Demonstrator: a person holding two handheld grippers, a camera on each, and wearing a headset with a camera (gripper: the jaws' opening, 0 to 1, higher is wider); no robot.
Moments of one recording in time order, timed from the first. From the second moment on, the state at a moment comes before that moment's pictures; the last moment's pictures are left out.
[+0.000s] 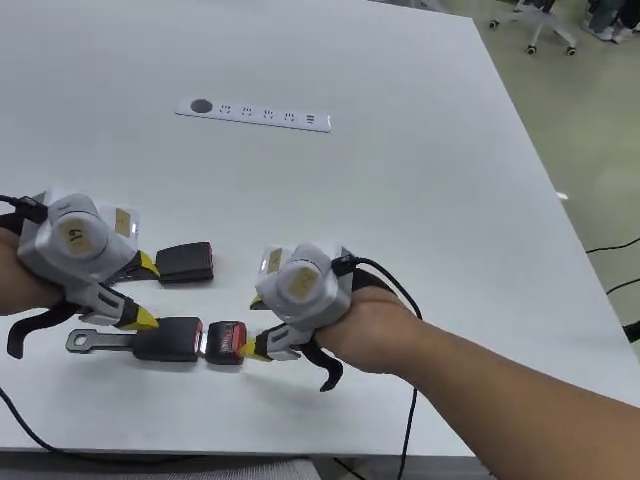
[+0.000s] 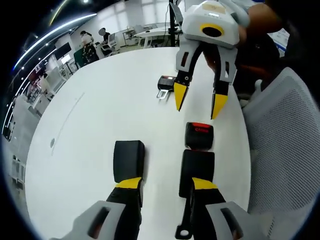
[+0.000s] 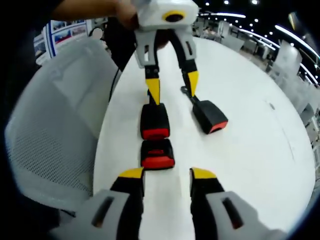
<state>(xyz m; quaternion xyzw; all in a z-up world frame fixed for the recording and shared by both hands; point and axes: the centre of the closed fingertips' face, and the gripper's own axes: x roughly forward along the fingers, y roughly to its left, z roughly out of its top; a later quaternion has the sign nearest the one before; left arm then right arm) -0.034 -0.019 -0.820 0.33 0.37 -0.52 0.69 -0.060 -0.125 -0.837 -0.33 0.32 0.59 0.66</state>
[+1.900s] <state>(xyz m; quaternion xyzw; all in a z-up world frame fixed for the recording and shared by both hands) 0.027 -0.035 -0.864 0.41 0.40 -0.57 0.59 0.005 -0.225 -0.859 -0.36 0.38 0.57 0.63</state>
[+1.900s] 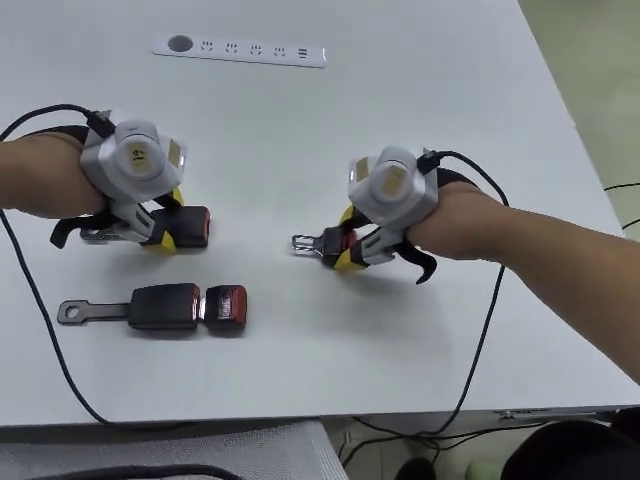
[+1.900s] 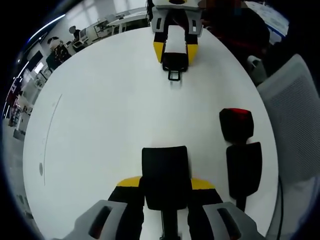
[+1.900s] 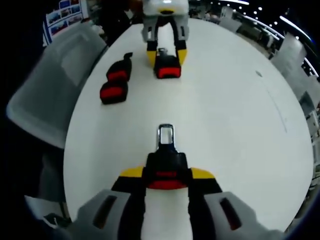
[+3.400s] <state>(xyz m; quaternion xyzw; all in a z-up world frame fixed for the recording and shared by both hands) 0.018 -0.034 -0.867 0.42 0.42 -0.57 0.58 0.020 -0.148 -0.864 -0.37 0.35 0.58 0.64</state>
